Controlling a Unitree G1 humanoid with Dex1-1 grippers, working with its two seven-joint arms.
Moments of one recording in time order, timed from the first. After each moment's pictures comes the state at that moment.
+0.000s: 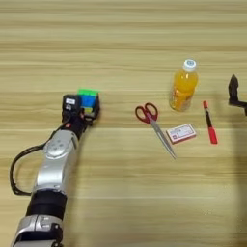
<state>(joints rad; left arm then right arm) -0.24 0.10 0.12 0.40 -0.11 -0.05 -0.18 -0.29 -0.19 -0.27 0.33 0.16 -0.15 0.05</state>
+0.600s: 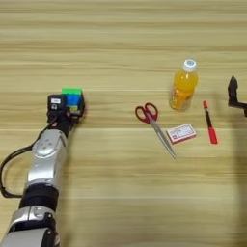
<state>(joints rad) -0.29 0.16 0.19 0.54 -0.11 -0.15 -0.15 -0.29 -0.19 -0.27 0.35 0.16 -0.16 0.05</state>
